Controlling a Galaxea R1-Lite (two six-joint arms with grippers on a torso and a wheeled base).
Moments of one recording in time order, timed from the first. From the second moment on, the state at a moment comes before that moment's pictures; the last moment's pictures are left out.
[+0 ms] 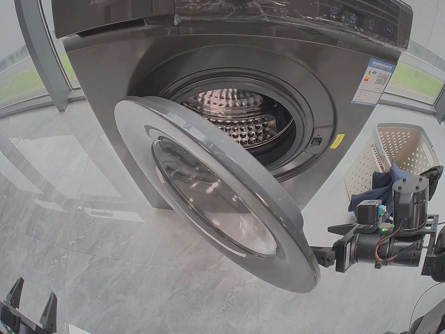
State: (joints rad) left arm 0.00 0.02 -0.02 0.00 0.03 -0.06; right arm 0.58 1.48 -0.46 -0.54 0.08 0.17
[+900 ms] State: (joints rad) left arm 0.00 0.02 -0.02 0.00 0.03 -0.06; right arm 0.50 1.65 -0.69 -0.59 0.02 0.22
